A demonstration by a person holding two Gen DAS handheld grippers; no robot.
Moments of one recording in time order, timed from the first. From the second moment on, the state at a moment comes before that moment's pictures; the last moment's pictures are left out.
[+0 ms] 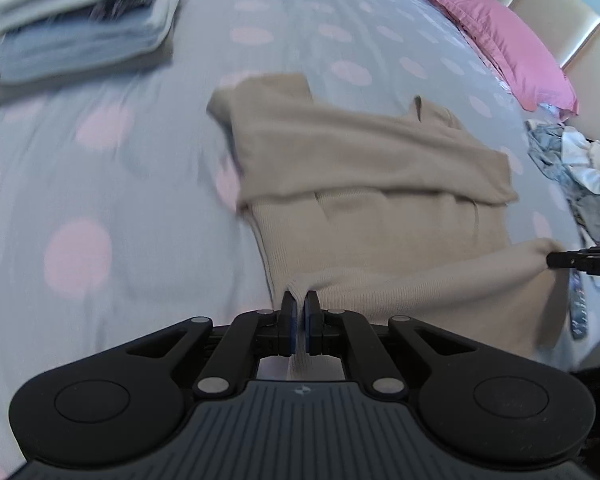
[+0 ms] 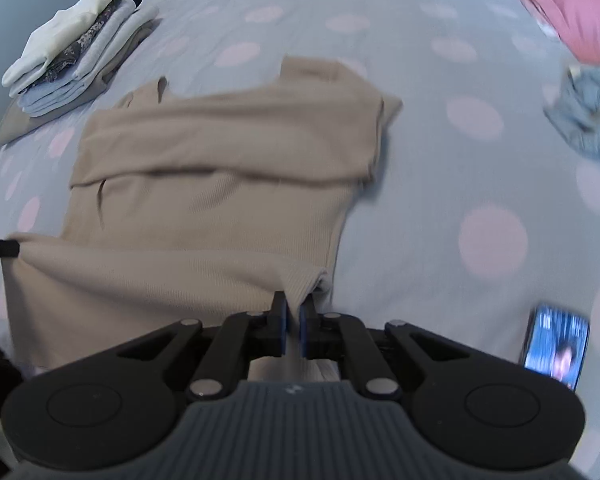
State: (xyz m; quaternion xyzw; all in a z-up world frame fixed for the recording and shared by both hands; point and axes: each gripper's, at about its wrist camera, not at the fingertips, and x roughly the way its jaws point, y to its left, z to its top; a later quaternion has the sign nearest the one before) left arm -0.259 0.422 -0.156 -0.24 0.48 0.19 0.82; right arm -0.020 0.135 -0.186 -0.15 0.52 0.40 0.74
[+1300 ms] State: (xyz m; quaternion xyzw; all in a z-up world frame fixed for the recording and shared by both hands) left arm -0.297 0.236 -0.220 0.21 0.55 0.03 0.81; right arm -0.188 0.105 -0.261 -0.52 0.22 0.53 0.62
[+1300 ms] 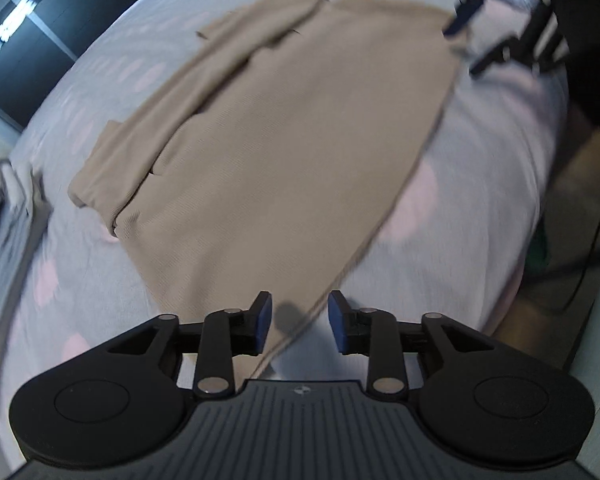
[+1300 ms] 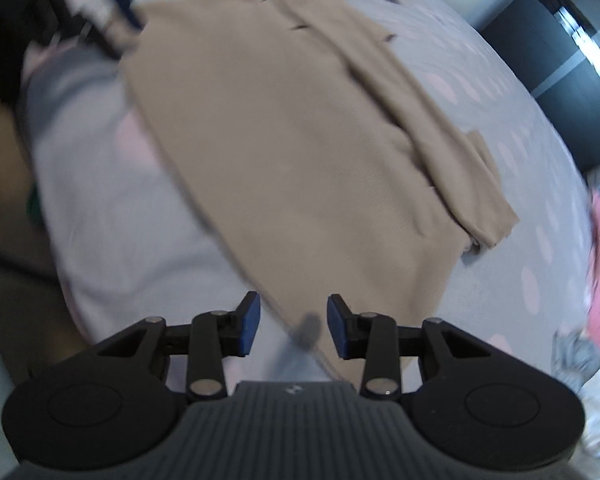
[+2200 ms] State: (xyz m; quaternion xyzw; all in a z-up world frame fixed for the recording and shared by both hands) left arm -0.306 0.234 -0.245 0.32 0.54 0.10 0.77; right arm -0.216 0.073 -0.323 -0.70 0.00 0.43 0.57
